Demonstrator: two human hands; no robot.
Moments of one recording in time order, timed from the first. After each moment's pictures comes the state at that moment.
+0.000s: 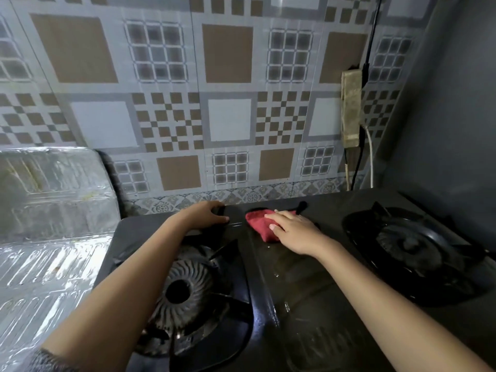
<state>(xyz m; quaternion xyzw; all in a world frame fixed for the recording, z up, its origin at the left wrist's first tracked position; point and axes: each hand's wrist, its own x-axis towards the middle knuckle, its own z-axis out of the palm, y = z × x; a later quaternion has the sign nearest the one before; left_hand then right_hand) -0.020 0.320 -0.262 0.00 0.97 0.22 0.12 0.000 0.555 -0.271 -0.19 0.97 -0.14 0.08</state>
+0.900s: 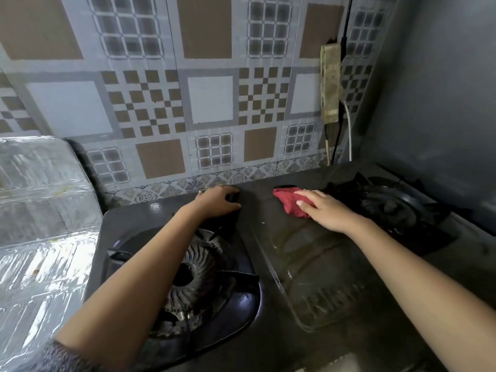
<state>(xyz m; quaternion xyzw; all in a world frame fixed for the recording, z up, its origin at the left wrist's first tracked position) -0.024 0.349 -0.277 0.14 0.97 0.19 0.08 0.017 0.619 -0.274 -0.05 0.98 -0.20 0.08</state>
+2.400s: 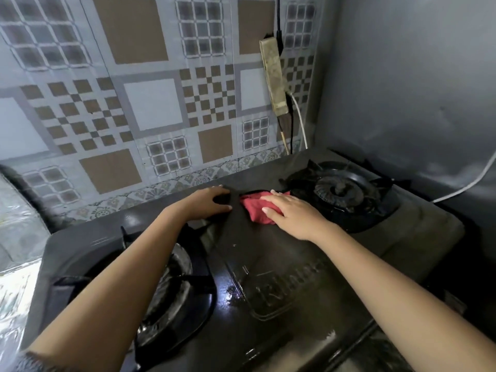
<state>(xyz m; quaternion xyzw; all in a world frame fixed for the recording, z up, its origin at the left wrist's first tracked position) -0.017 0.418 -0.262 0.21 0.95 0.16 0.13 0.063 0.636 -0.281 -0.08 0.98 -0.18 0.03</state>
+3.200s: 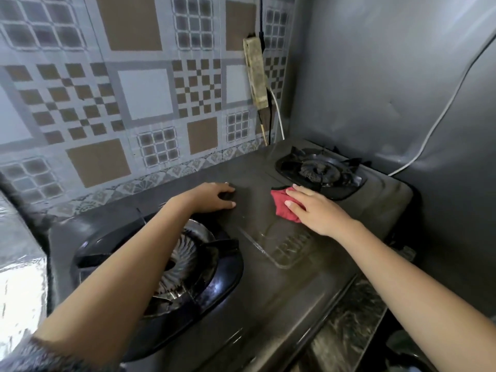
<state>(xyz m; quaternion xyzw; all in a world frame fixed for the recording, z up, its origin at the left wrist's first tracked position) 0.015 0.390 -0.262 0.34 0.92 0.13 0.17 0.152 0.617 -0.269 0.08 0.99 -0.15 0.00</state>
